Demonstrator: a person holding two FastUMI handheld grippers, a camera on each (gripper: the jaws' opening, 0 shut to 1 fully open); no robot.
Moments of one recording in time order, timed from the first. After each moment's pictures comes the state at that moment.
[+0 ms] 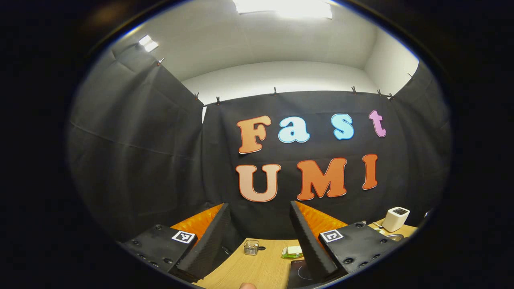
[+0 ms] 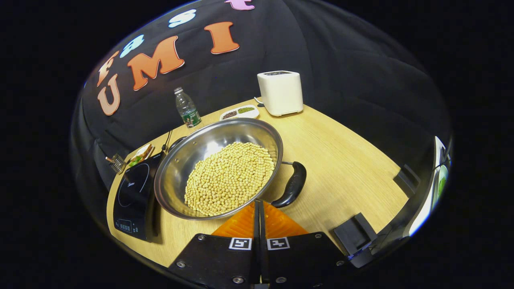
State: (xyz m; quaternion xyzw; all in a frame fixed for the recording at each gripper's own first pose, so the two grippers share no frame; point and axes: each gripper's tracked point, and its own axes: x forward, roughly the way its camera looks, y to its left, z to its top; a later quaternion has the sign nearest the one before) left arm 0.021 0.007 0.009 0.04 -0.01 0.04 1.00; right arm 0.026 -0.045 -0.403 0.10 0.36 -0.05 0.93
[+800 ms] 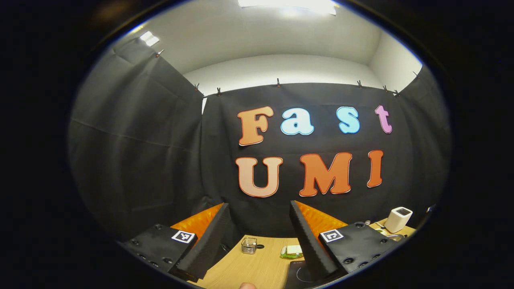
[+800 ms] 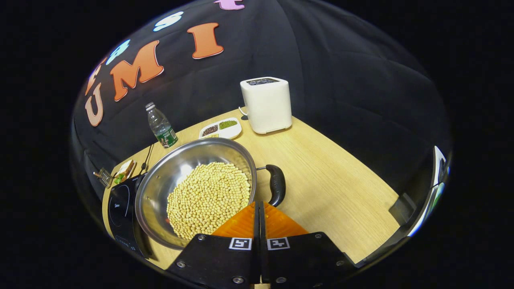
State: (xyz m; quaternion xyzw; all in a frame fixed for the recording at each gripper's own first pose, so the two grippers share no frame) left arm 0.065 0.009 -0.016 0.03 0.02 0.05 1.00; right arm 0.100 -0.085 -0.399 0.09 0.35 -0.09 0.93
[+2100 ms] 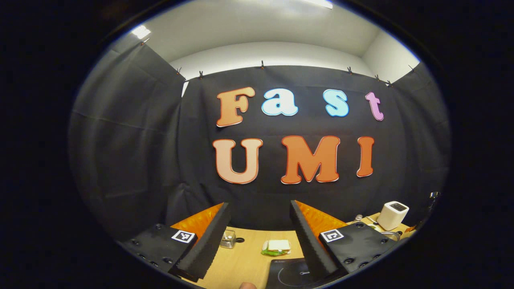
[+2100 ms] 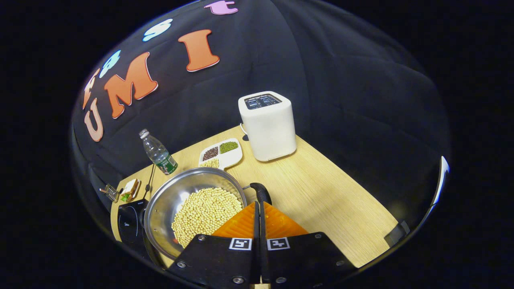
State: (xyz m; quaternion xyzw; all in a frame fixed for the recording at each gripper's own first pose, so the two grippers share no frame) left arm 0.127 -0.089 -0.108 0.01 0.07 -0.02 1.00; right arm 0.156 -0.103 -0.357 0.11 0.31 -0.08 0.94
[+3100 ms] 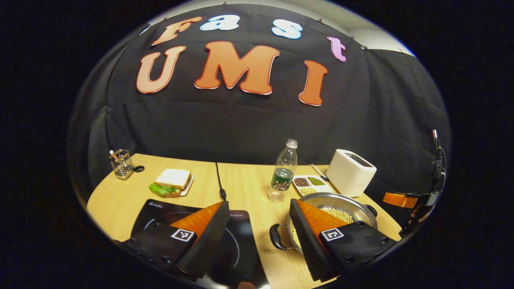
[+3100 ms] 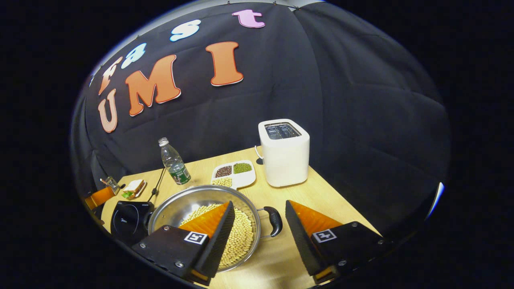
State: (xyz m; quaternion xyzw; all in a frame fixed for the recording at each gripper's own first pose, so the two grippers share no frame) left arm 0.097 -0.373 -0.411 -0.06 0.30 -0.17 0.94; right arm 0.180 -0.091 -0.321 0.05 0.24 -0.04 0.97
